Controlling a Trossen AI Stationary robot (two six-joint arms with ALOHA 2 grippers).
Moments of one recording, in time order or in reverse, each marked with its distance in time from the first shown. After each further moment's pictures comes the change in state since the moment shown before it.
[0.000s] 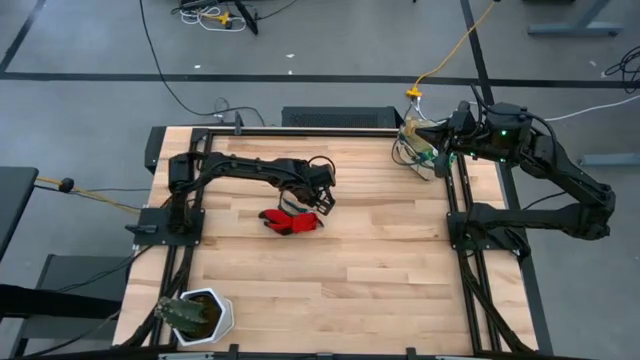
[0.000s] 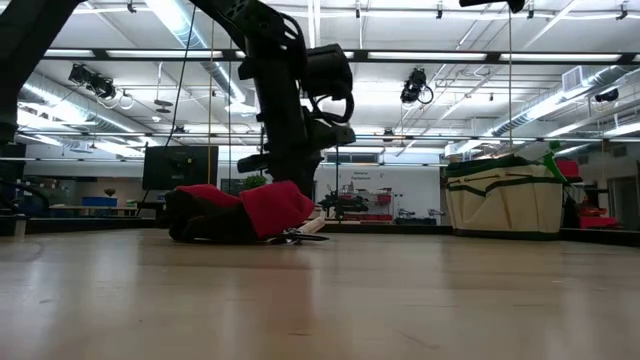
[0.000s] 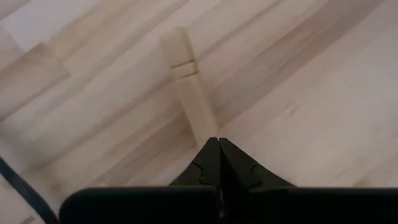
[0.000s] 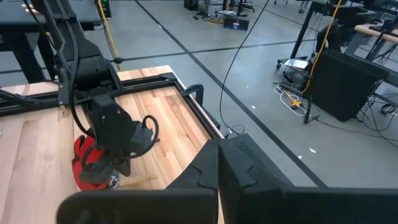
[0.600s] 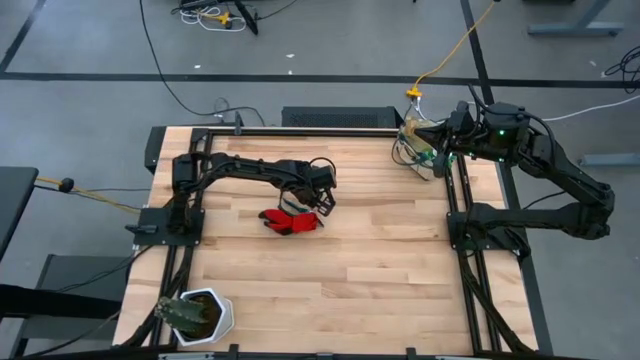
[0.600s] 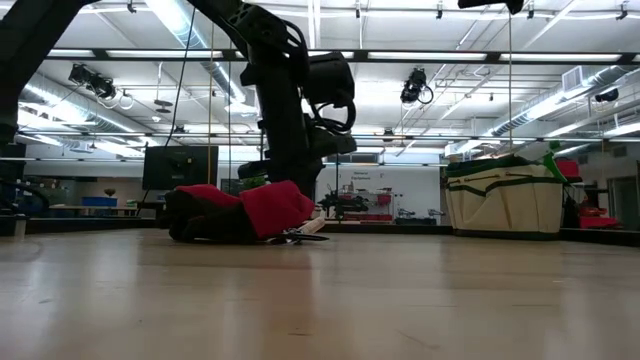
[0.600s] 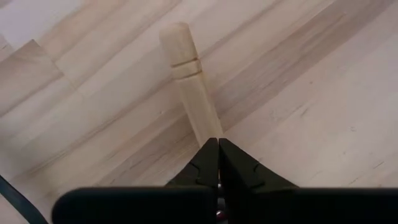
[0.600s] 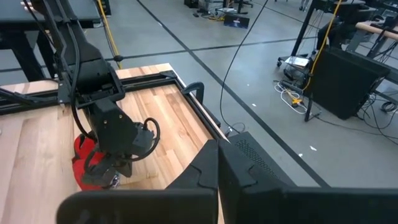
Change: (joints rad) left arm 0.001 0.026 0.000 0.013 -0.004 0.001; right arm 0.000 0.008 0.000 -0.002 0.000 0.003
